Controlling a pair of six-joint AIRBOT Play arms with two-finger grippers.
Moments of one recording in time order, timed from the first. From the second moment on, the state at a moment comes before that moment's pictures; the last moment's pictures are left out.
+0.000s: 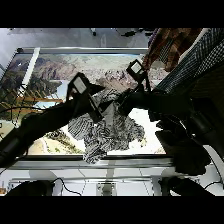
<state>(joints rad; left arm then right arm) -0.63 -0.92 1.04 -2.27 0.54 2.60 0.44 -1.07 1.18 2.14 -0.73 -2.33</state>
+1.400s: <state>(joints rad) -0.76 -1.08 0.78 -2.66 0.24 2.99 0.63 -0.94 1.28 2.22 -0.82 -2.11</state>
